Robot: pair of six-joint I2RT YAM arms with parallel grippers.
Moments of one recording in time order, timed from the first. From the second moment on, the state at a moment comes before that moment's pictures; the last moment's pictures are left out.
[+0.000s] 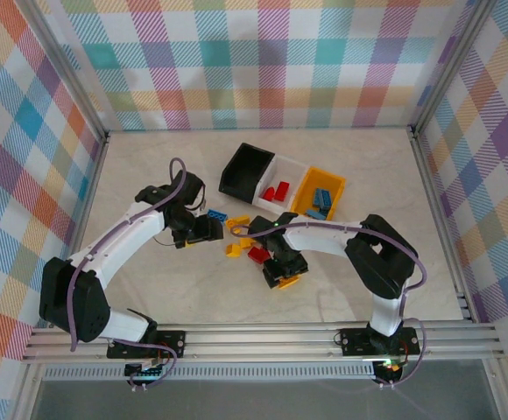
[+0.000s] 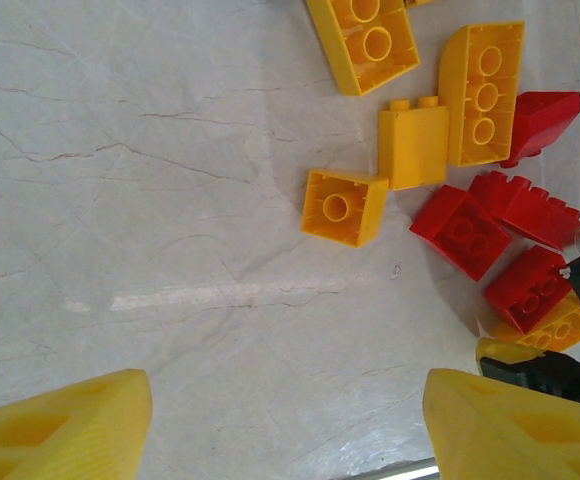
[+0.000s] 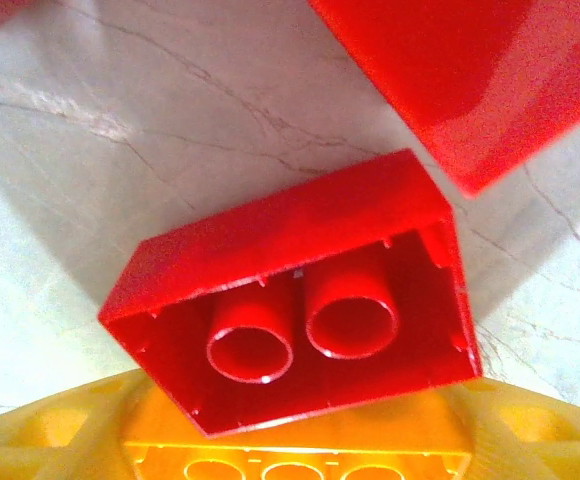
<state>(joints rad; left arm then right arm) -0.42 1.41 1.13 -1.02 0.21 -0.54 0.93 1.84 1.17 -0.99 -0.05 0.45</state>
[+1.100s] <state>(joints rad) -0.42 1.41 1.07 -1.01 0.23 -0.54 0.50 2.27 2.21 -0.85 -0.48 0.68</state>
